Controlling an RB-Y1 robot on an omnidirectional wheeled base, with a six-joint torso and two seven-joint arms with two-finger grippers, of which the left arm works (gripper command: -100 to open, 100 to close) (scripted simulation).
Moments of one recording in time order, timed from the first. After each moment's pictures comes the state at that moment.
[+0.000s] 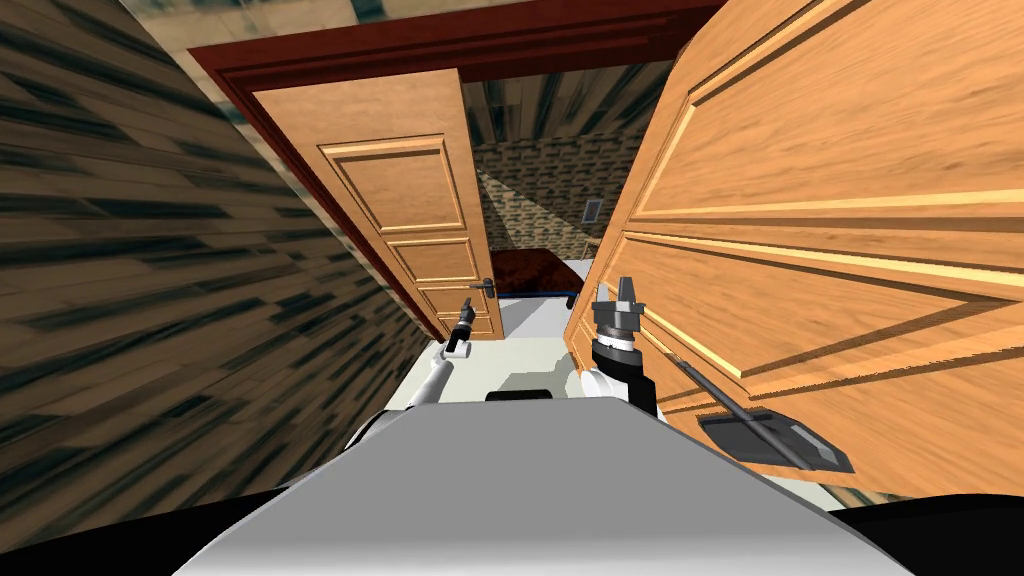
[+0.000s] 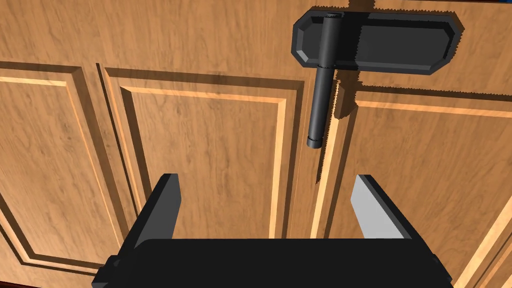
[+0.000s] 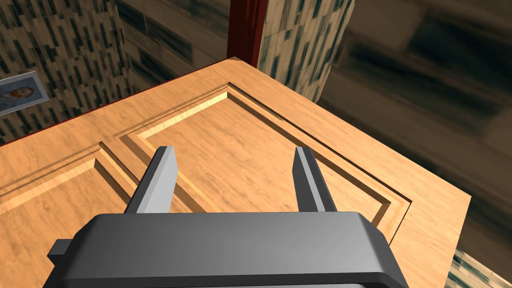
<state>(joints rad) -0.25 0.19 0.00 -1.00 0.08 -0.50 0.13</state>
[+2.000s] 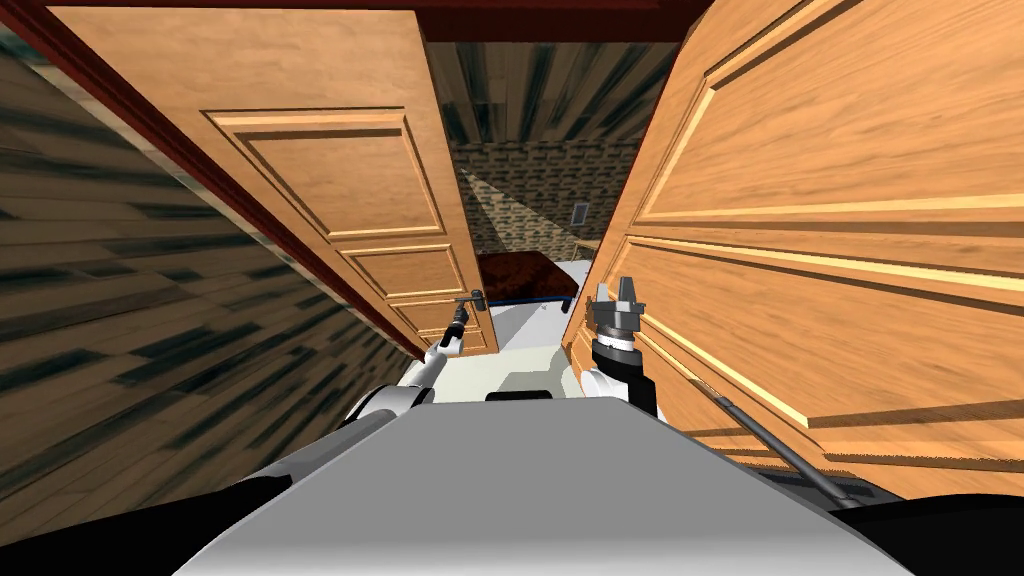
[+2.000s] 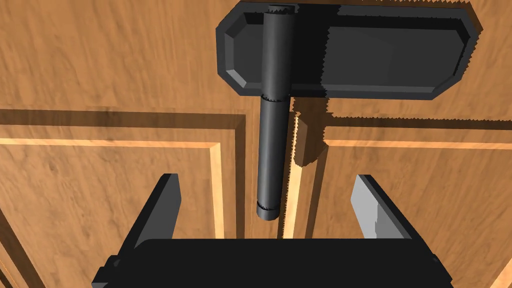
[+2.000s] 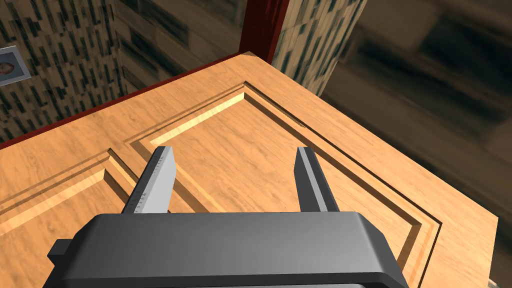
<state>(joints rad) -0.40 0.29 0.00 -0.69 0.14 -0.48 0.17</state>
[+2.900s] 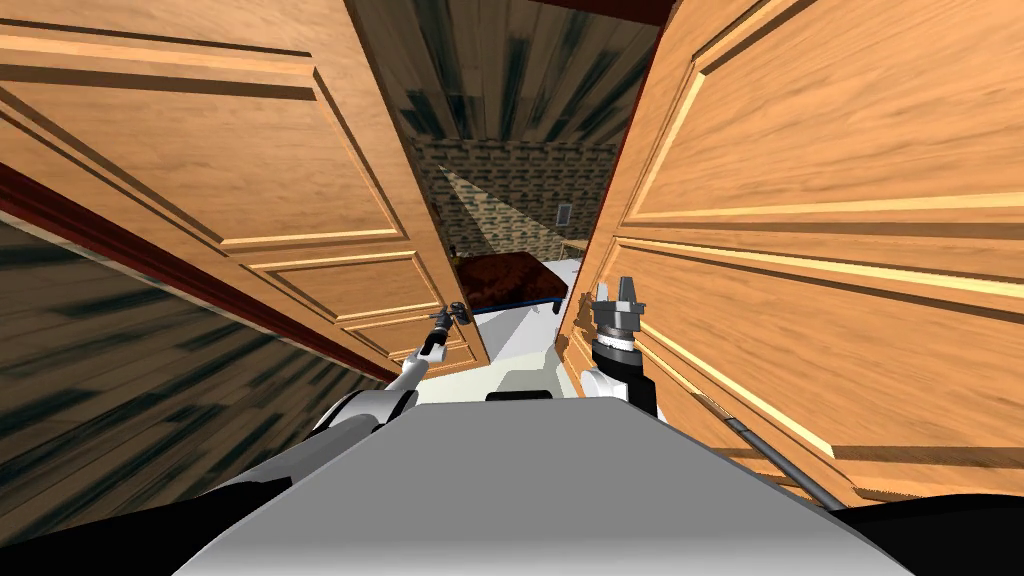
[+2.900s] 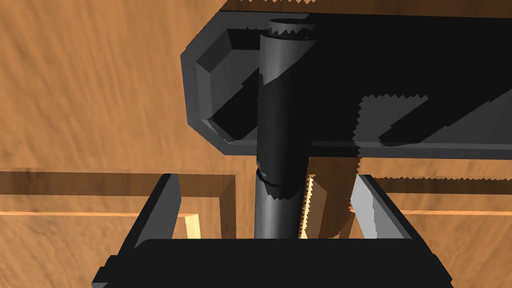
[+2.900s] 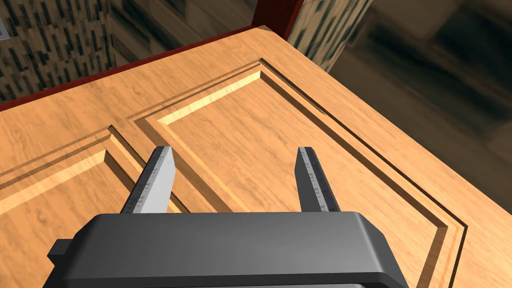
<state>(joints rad) -0.37 0.42 0.02 -0.59 0.17 -0.57 0.27</state>
